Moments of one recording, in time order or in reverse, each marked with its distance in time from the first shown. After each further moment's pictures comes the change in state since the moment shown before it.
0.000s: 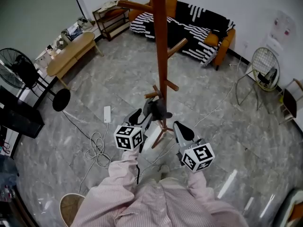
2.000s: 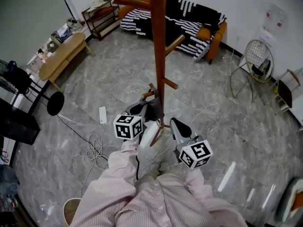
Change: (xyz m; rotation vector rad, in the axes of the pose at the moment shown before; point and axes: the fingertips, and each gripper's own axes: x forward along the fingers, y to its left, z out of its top) left arm 0.034 0.013 0.019 0.034 0.058 -0.053; right arm 0.014 0.004 0.000 0.014 -0.024 -0.057
